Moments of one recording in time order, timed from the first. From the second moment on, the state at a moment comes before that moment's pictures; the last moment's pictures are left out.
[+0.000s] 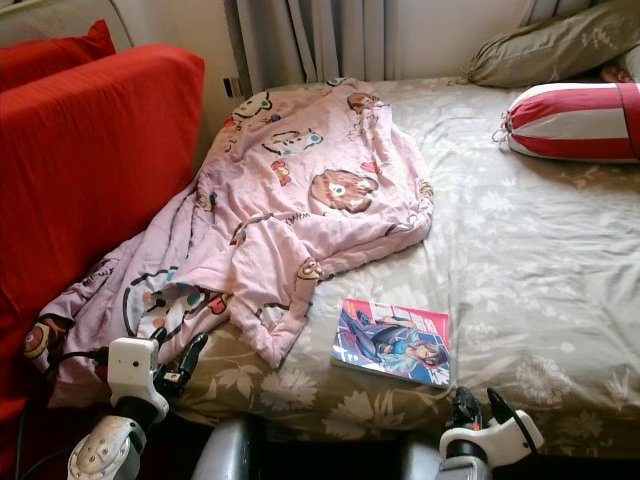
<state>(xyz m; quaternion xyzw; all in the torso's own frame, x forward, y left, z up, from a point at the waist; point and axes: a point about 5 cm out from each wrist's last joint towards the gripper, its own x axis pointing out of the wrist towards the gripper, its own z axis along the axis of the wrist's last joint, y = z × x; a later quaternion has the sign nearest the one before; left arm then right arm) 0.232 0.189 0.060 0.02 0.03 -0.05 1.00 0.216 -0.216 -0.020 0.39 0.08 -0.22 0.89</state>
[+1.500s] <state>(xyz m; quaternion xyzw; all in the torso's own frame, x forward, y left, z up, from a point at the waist) 0.247 0.183 0.063 0.01 0.02 -0.05 1.00 0.275 -0.168 0.003 0.27 0.12 -0.05 0.95</state>
